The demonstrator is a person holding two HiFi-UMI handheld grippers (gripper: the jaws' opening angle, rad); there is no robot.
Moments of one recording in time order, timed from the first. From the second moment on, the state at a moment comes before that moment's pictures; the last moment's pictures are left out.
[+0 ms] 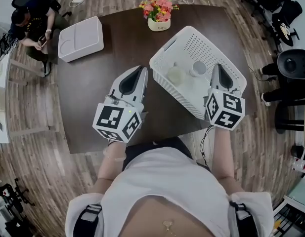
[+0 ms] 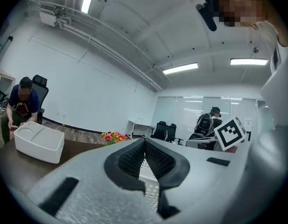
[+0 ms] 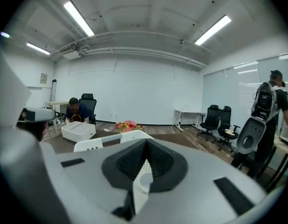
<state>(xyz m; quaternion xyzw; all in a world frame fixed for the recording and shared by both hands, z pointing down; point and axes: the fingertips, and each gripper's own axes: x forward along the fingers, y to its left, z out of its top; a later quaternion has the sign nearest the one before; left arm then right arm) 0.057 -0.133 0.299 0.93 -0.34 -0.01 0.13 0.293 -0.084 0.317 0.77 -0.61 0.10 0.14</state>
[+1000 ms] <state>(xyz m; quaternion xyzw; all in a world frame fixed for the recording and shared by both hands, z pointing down) -0.099 -0.120 0.311 0.87 -0.49 -0.01 0.08 -0.040 -0.114 0.311 0.53 -0.85 0.08 0.02</state>
